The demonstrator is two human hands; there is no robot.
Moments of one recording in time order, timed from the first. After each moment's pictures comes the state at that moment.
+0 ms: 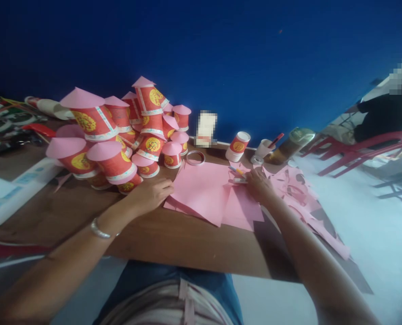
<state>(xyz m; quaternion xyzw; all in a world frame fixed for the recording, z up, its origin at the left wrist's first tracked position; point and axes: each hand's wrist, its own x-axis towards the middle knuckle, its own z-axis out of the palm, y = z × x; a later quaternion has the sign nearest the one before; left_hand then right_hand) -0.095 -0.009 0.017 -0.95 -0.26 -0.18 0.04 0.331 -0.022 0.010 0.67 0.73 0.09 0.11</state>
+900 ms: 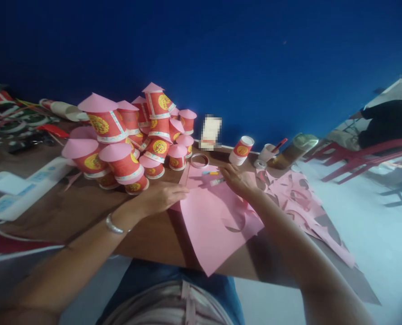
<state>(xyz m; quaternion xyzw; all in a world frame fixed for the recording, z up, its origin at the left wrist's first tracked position) -0.084 -0.007 0.022 -0.96 -0.13 -0.25 0.04 0.260 0.009 0.027 0.46 0.87 0.19 0.00</state>
